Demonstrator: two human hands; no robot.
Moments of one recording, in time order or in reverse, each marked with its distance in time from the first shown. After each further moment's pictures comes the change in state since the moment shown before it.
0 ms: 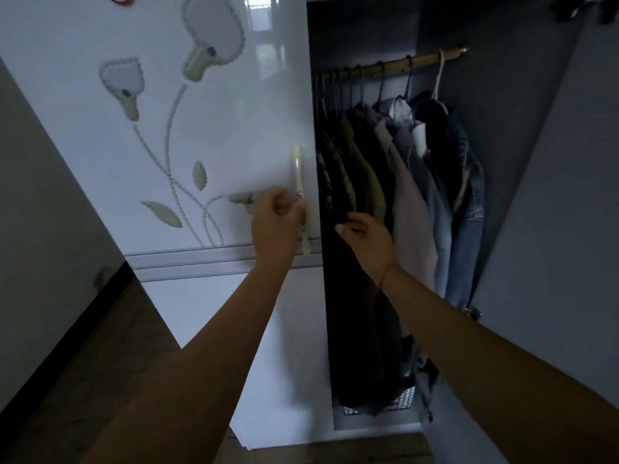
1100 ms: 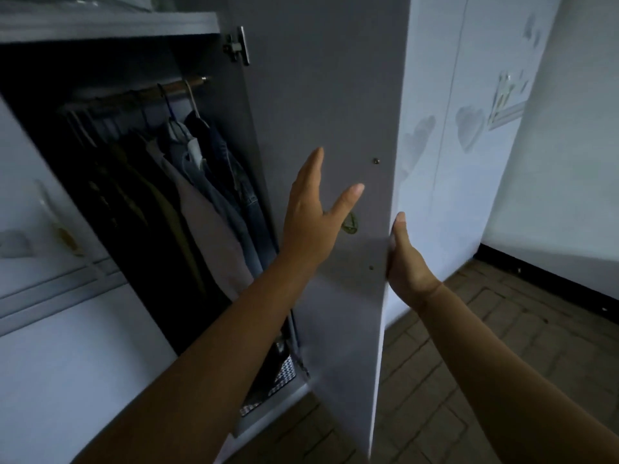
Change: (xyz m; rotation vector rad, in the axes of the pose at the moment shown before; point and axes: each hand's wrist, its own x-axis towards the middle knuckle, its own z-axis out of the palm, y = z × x) left_hand -0.268 0.228 0.162 -0.253 -0.723 0.417; right_hand -0.273 -0.033 -0.328 0.337 0.266 0.095
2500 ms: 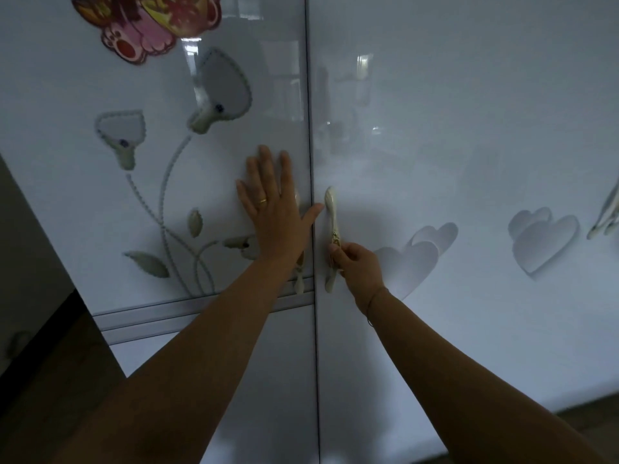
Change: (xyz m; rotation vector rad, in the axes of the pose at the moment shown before) left_hand 0.049 -0.209 -0.351 1.124 0.501 -0.116; right_hand 0.172 0.100 0.393 -0.309 -0.034 -0.123
